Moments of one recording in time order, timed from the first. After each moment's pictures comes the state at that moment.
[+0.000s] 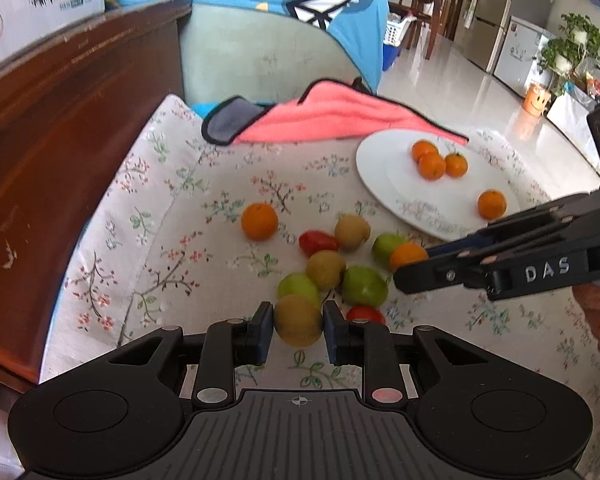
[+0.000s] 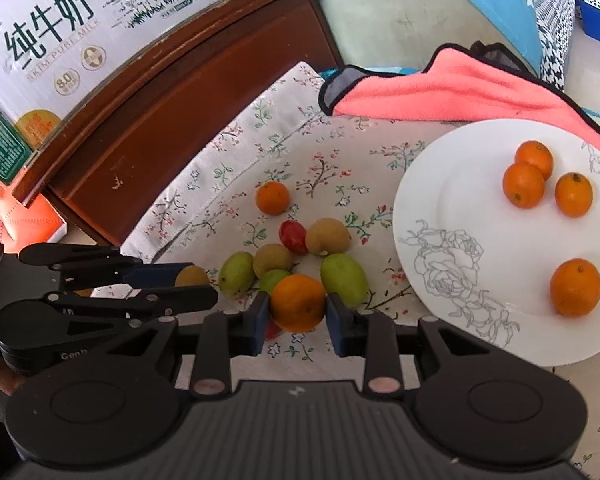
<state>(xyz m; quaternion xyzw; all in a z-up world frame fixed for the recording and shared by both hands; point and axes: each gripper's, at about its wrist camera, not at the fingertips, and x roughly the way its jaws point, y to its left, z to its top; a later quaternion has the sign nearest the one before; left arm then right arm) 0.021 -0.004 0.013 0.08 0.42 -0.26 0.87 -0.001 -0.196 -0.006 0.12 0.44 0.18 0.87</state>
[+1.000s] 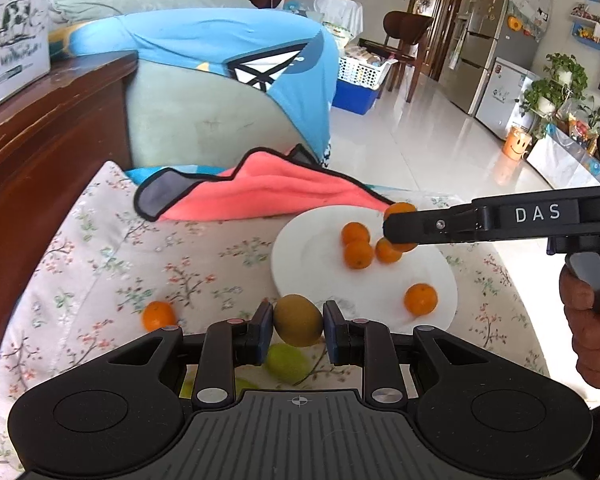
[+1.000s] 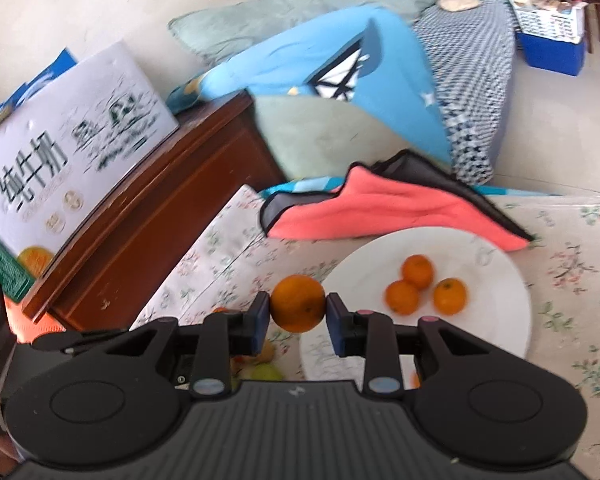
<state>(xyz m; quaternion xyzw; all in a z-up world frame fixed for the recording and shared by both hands) 0.026 -0.086 0.049 0.04 0.38 -0.29 0.88 -0.005 -0.283 0.060 0.18 0.35 0.10 0.91</state>
